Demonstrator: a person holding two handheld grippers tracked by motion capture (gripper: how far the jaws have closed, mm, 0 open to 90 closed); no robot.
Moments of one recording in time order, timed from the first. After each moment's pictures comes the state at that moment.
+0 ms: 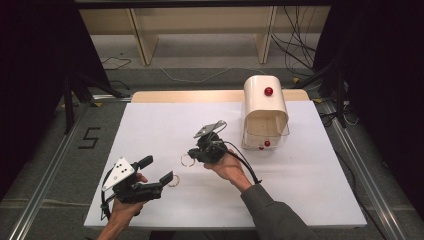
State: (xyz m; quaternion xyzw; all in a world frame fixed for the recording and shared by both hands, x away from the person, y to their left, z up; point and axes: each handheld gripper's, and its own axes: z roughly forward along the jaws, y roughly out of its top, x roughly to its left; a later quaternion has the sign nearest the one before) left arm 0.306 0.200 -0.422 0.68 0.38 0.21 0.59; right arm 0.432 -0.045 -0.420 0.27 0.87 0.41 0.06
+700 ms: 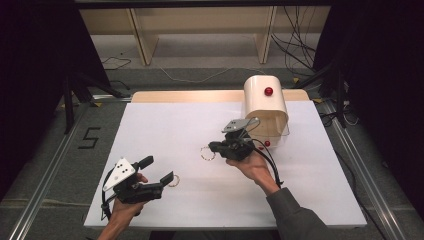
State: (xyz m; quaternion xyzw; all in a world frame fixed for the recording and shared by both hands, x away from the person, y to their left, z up) left arm 0.306 0.200 -0.423 0.68 0.38 0.21 0.59; right arm 0.416 -0.111 -0.388 0.29 0.84 0.45 0.09
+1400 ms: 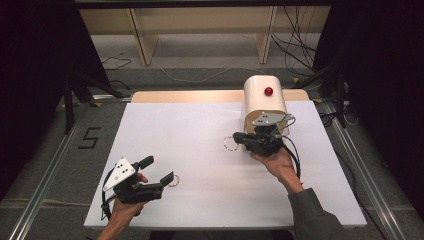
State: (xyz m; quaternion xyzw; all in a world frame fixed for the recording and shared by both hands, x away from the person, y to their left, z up) left arm 0.306 0.199 -0.422 0.68 0.37 0.21 0.59; right arm 0.410 -0.174 -0.362 0.32 0.81 0.47 0.14
